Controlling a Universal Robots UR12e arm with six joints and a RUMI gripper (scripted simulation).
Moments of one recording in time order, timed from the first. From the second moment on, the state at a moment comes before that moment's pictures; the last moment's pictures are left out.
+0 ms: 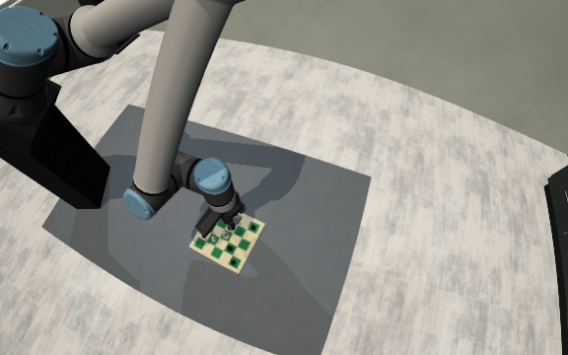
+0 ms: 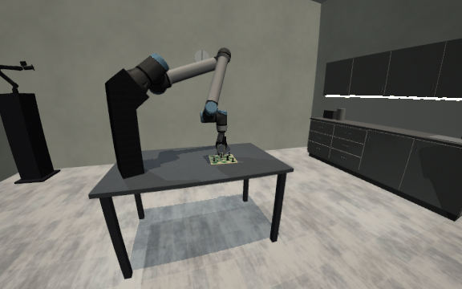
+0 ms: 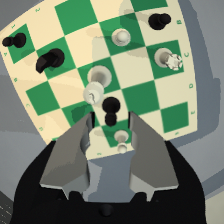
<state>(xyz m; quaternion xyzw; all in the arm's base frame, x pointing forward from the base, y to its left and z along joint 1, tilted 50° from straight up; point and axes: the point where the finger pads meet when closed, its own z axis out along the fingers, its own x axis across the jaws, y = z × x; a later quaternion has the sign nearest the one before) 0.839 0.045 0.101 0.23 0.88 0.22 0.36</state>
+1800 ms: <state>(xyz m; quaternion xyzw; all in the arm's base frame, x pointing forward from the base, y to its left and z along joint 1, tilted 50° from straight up) 0.839 0.045 0.101 0.23 0.88 0.22 0.36</state>
